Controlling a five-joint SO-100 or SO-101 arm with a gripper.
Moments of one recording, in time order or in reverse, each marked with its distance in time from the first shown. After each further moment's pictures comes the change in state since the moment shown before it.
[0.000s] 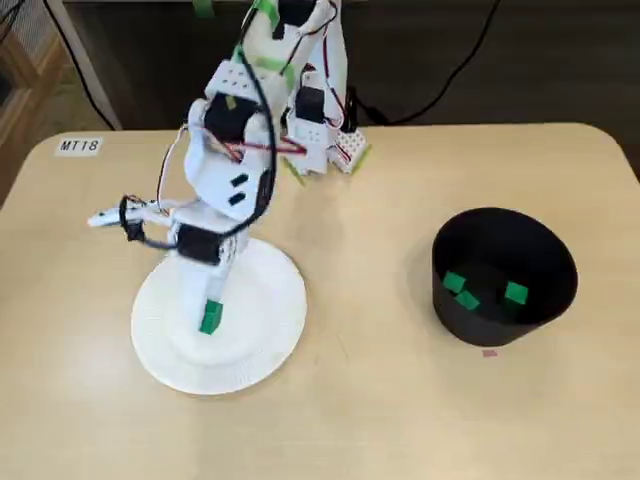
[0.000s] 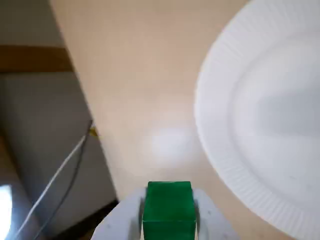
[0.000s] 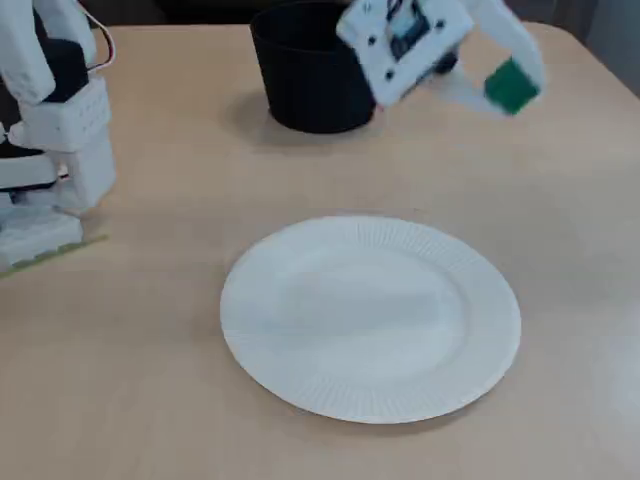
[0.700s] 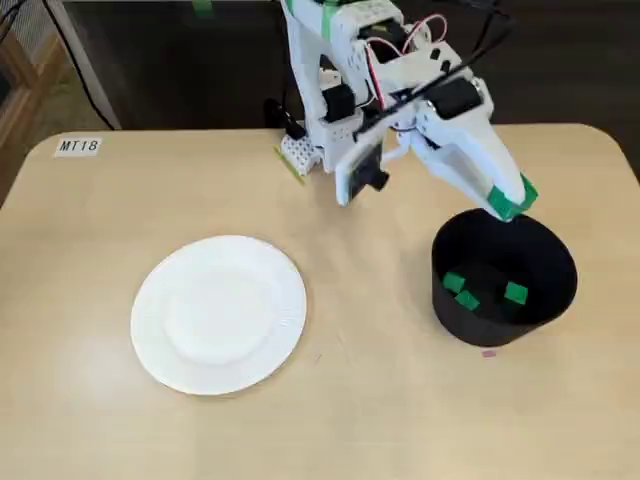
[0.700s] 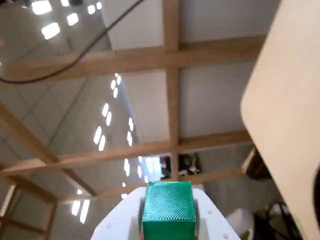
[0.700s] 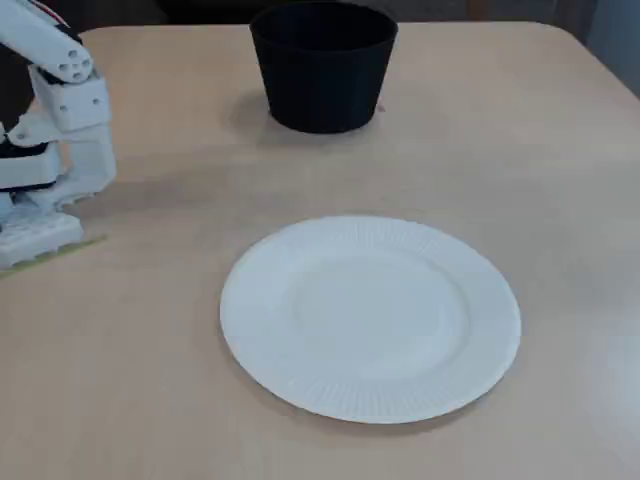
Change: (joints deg) arm -45.1 30.3 39.0 -25.5 13.4
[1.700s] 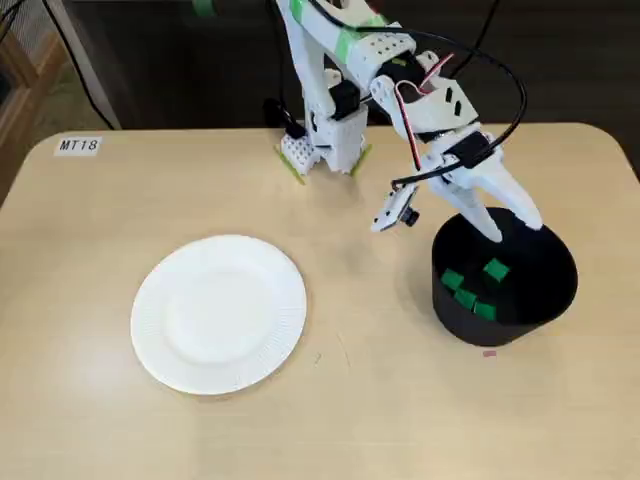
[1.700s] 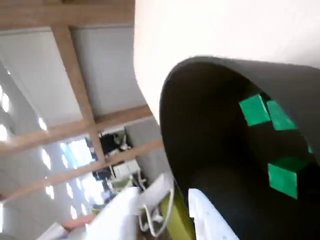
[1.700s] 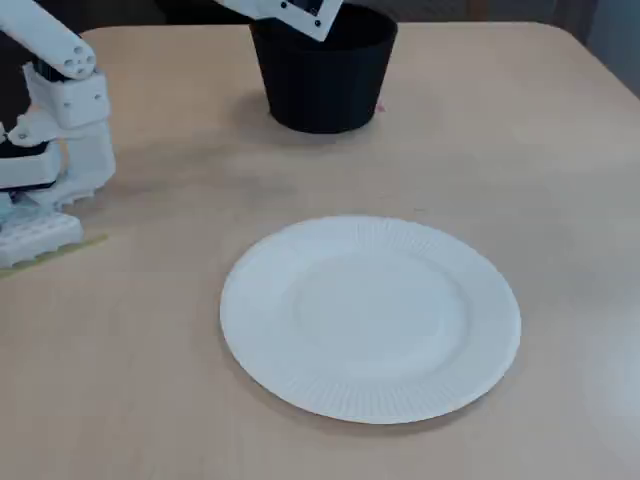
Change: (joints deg) arm -3.8 -1.7 4.8 6.0 -1.1
